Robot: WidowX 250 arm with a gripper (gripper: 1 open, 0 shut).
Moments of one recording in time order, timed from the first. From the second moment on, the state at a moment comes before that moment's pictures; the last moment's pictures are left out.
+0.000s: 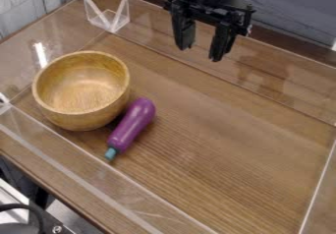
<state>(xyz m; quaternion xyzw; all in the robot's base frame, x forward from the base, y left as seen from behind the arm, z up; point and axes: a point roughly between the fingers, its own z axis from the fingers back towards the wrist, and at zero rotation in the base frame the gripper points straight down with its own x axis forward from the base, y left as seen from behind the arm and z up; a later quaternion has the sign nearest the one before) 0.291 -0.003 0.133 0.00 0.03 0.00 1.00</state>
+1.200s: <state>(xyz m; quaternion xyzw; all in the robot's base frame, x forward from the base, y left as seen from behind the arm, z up) 0.228 0.041 0.076 0.02 0.05 -0.04 1.00</state>
